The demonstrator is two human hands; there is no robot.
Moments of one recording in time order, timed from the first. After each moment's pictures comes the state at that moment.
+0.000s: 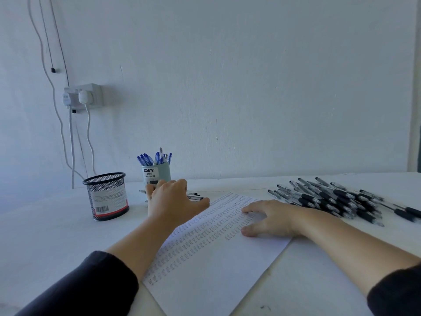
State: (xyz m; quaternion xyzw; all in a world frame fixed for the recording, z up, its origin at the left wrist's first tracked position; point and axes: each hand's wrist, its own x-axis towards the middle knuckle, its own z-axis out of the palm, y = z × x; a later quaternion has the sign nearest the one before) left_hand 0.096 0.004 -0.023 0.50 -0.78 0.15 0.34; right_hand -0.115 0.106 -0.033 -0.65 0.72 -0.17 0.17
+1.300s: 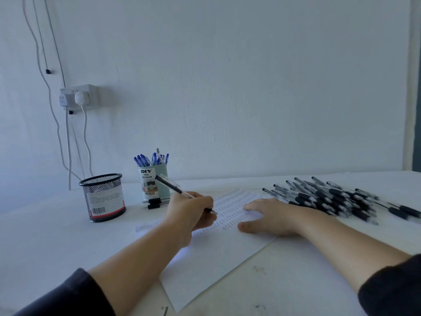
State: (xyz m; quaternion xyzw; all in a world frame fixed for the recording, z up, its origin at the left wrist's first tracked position) left_hand 0.073 0.061 -0.014 0.42 -0.58 -0.53 0.45; right_hand -0.111 0.111 -0.029 -0.66 0.73 -0.11 0.11
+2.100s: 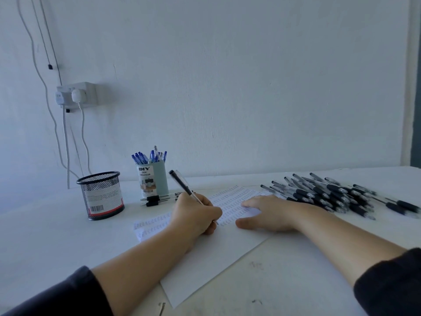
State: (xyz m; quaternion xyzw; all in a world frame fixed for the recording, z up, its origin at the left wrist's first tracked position) left_hand 0.062 0.069 -0.026 0.46 -0.66 -0.42 0.43; right_hand -0.112 0.111 -0.030 -0.65 0.74 -0.11 0.12
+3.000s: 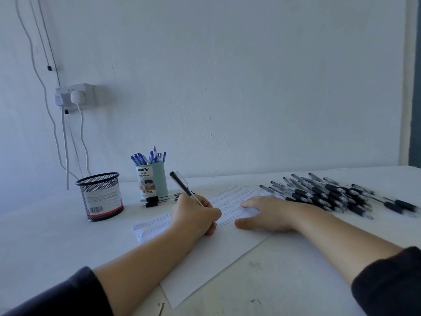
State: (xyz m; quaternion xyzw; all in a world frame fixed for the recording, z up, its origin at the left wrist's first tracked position) left_hand 0.061 0.066 -0.030 0.47 -0.67 -0.39 0.42; right_hand -0.112 0.110 -0.030 -0.65 0.74 -0.10 0.11
